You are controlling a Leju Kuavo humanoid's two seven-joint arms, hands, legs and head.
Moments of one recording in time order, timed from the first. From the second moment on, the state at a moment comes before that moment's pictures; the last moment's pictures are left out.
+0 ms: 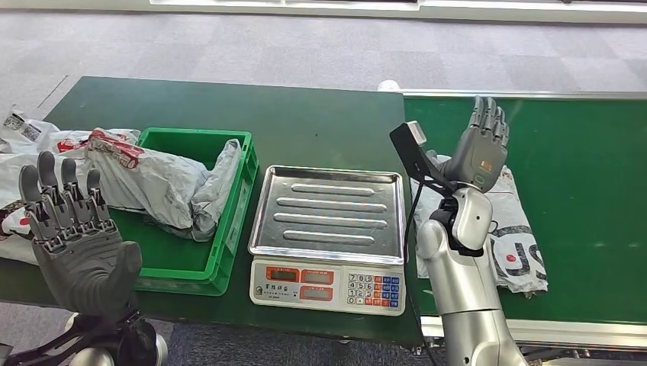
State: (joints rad) left arm 0.09 -0.24 -0.13 -1.98 0.09 -0.04 -0.62; right arm -0.48 0.15 -0.01 -1.23 1.52 -0.35 0.21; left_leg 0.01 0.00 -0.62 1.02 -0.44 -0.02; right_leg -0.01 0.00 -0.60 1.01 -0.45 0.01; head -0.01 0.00
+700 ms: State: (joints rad) left arm 0.03 -0.23 -0.13 -1.95 0.13 -0.01 -0.61; right arm -0.86 -0.13 -0.06 -0.47 1.43 -0.15 0.36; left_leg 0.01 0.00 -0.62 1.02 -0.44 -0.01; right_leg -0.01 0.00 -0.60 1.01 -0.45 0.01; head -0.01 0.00
